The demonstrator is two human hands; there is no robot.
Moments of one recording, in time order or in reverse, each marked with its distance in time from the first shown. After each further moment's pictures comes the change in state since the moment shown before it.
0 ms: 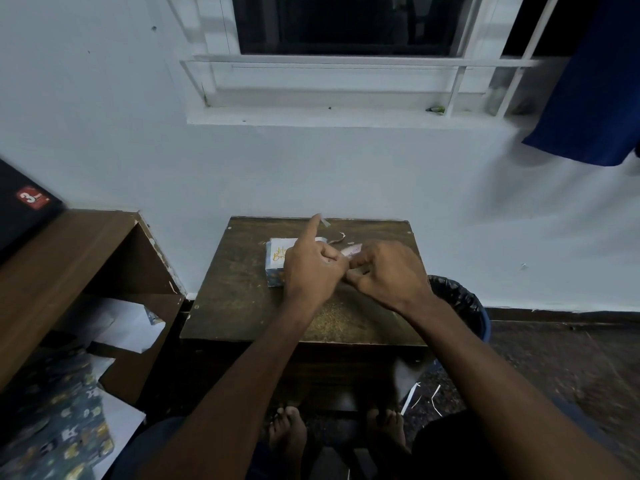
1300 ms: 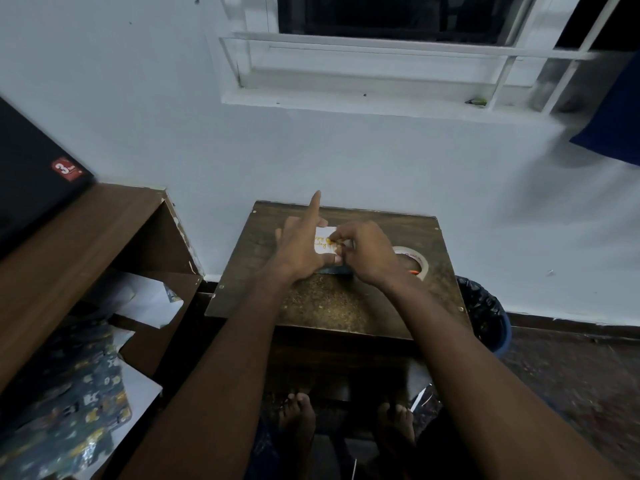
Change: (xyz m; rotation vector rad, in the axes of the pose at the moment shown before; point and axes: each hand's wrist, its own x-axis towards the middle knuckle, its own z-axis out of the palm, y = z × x) left_hand 0.046 -0.060 -0.054 0.398 -0.229 0.071; right_hand 0.054 -0.026 0.073 0.148 -0.124 0.023
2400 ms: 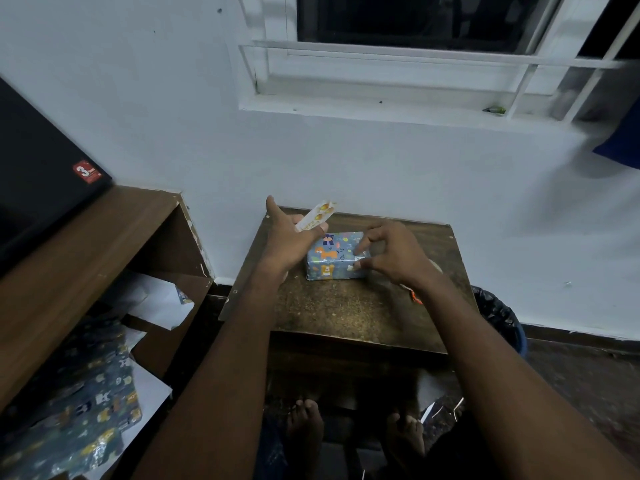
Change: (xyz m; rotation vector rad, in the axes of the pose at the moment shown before) left_hand -0.002 -0.001 -0.040 -0.623 0.147 -0.373; right_hand 0.008 0.017 -0.023 0.136 -0.064 0.049
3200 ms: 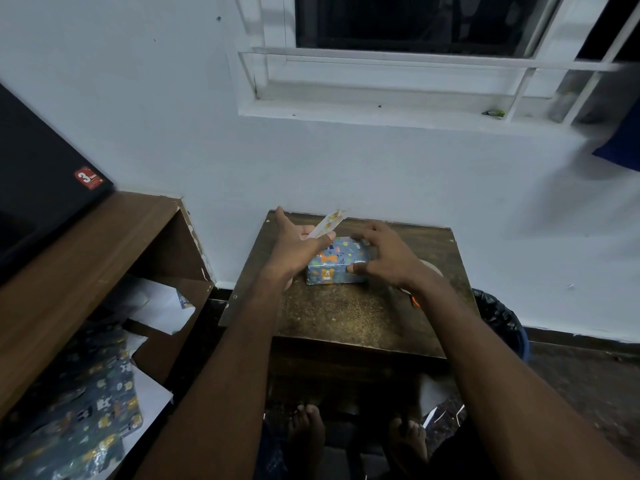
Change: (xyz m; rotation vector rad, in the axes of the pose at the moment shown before) left_hand -0.016 0.015 0.008 -0.018 -0.041 -0.020; right_hand 0.012 0.006 0.008 -0.064 -0.128 -0.020
